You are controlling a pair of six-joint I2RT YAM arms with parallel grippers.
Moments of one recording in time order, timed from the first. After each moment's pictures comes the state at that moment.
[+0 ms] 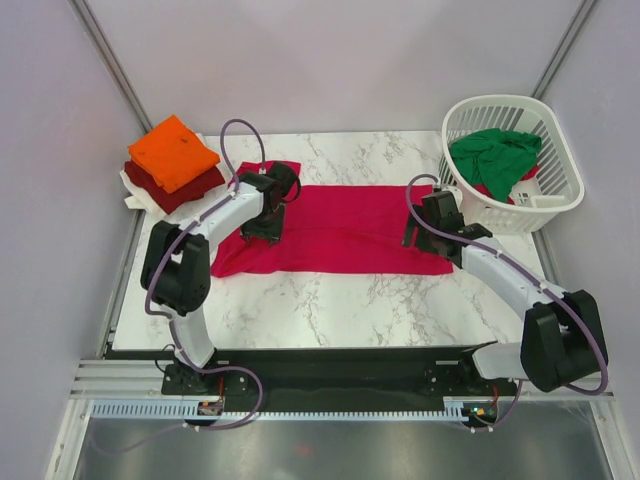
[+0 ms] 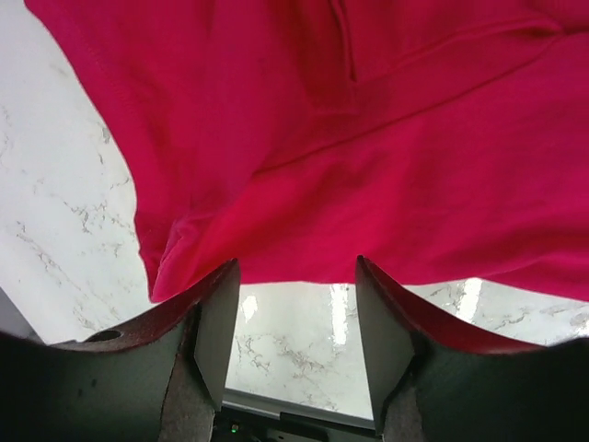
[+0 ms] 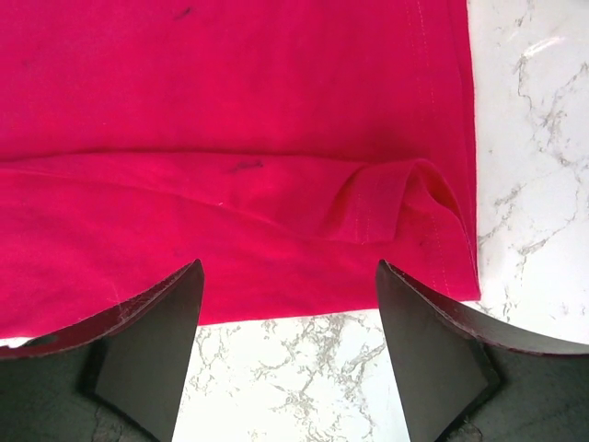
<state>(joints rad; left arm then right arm) -0.45 1.84 1.45 -1.01 -0.35 -0.33 0.33 1.34 0.86 -0.40 0.22 0.50</state>
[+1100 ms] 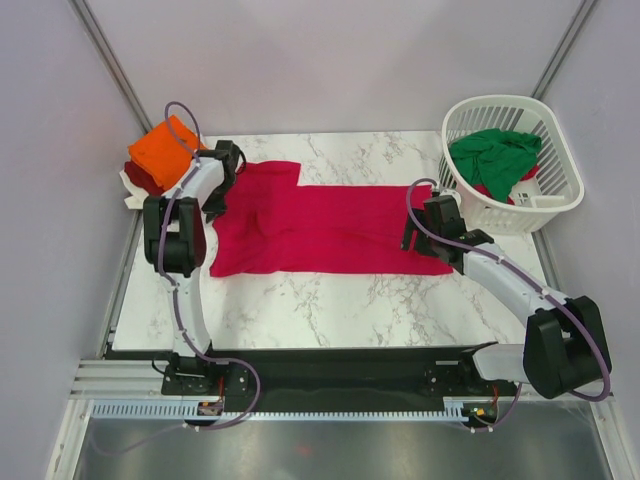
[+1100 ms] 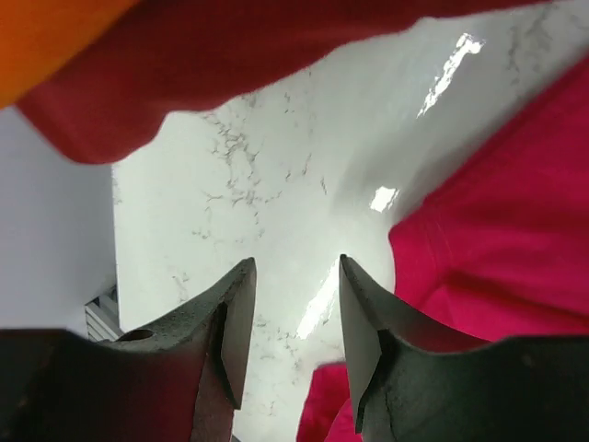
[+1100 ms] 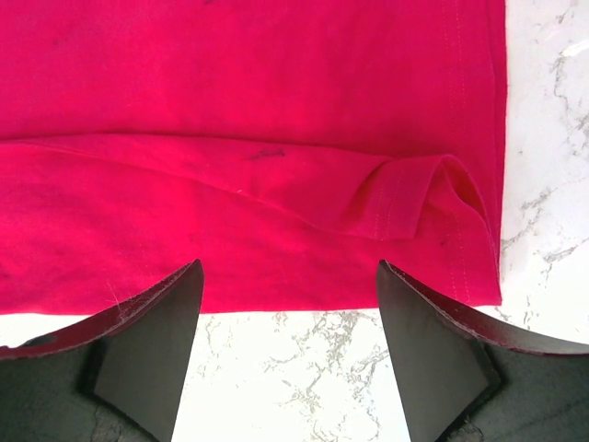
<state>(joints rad) -0.08 2.18 1.76 -1.01 -0.64 -0.32 0.33 1.30 0.81 -0.35 0.17 0.48</state>
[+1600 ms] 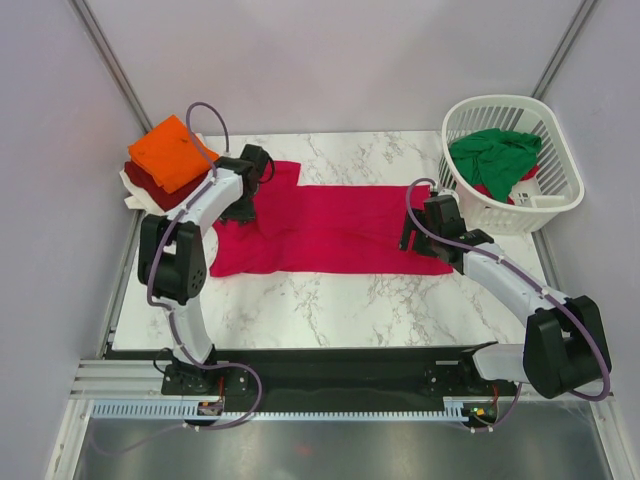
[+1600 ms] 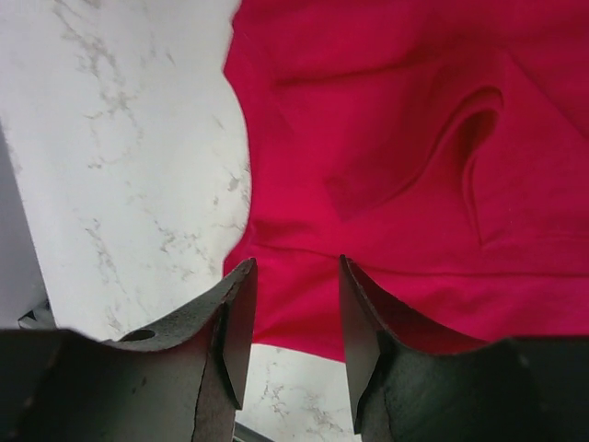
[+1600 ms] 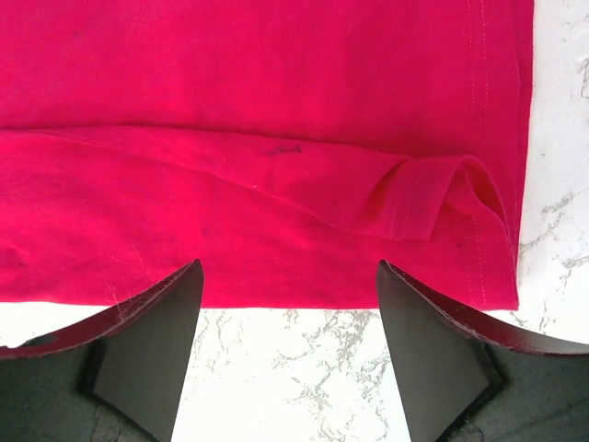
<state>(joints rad) -0.27 1.90 1.57 -1.00 -0.52 -0.38 0.33 1.30 0.81 -0.34 0.13 0.48</state>
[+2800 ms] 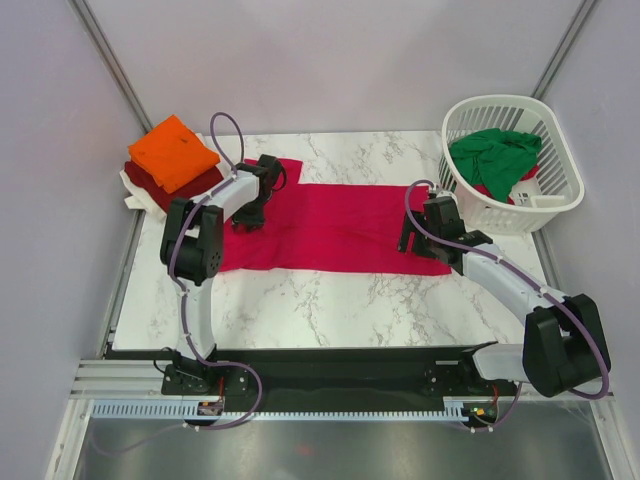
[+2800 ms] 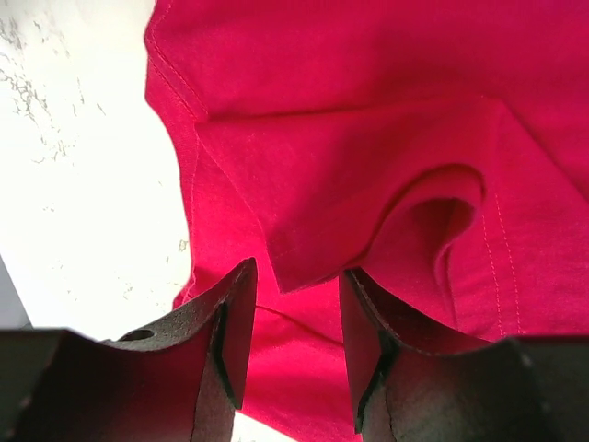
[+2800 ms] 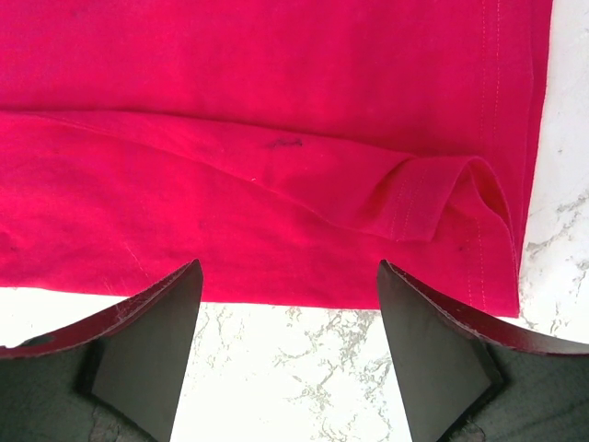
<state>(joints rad) -0.30 2.12 1.61 -0.92 -0.54 -0.40 0.33 1.31 0.79 -0.33 0.11 0.47</state>
